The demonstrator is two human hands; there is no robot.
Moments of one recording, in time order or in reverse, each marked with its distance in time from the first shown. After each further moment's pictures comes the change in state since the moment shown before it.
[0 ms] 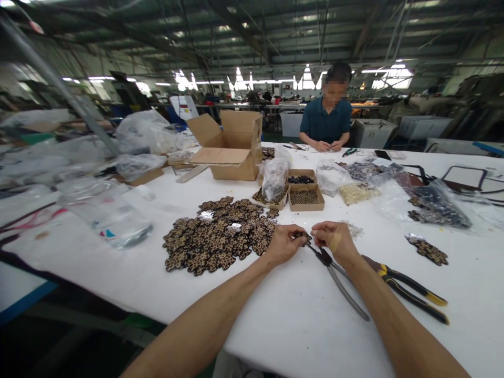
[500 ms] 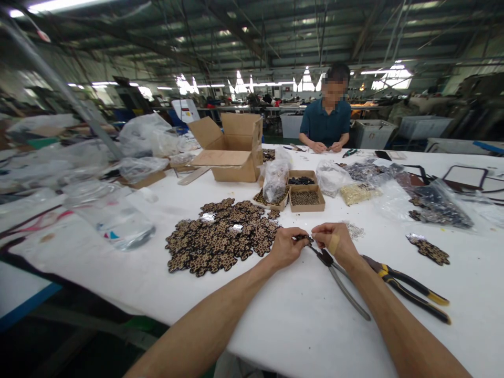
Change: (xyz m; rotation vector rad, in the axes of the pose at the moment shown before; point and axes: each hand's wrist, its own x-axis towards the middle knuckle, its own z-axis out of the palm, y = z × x) left_hand -0.008 0.015 -0.001 0.094 -0.008 0.079; right_hand -0.002 0.001 -0.001 -0.101 -0.020 0.000
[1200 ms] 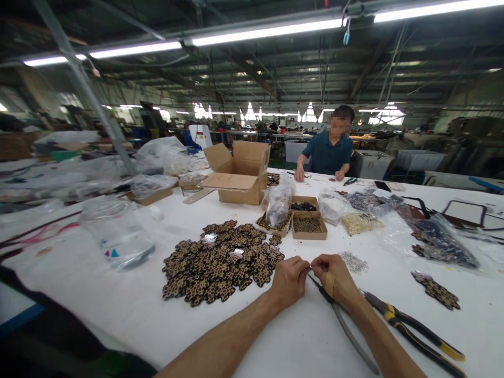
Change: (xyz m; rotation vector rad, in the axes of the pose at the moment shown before) left_hand -0.017 0.002 -0.010 0.455 0.075 0.231; right_hand -0.015 -0.025 0.022 -0.522 -0.107 -0.234
